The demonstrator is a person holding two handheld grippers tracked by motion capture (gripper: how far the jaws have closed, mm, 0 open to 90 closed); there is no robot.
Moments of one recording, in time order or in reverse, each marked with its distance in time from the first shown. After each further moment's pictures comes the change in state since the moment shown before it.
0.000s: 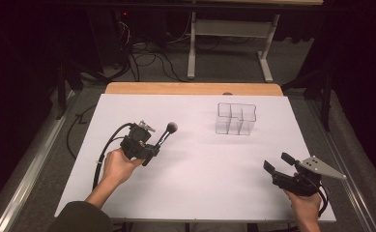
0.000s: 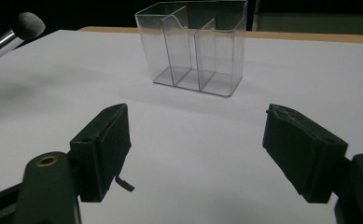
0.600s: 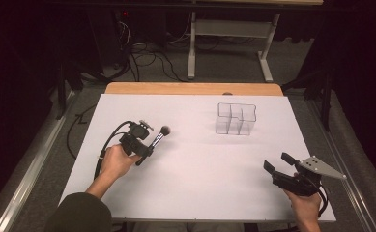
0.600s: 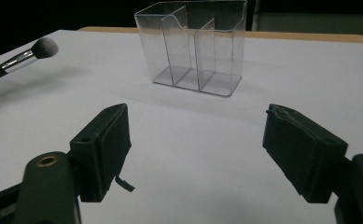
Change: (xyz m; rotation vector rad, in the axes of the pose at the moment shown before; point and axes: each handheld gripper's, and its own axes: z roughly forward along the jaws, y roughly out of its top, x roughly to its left) left arm 0.024 0.003 0.021 0.150 0.047 -0.042; right arm 0.000 0.000 0.000 0.000 -0.001 -0.002
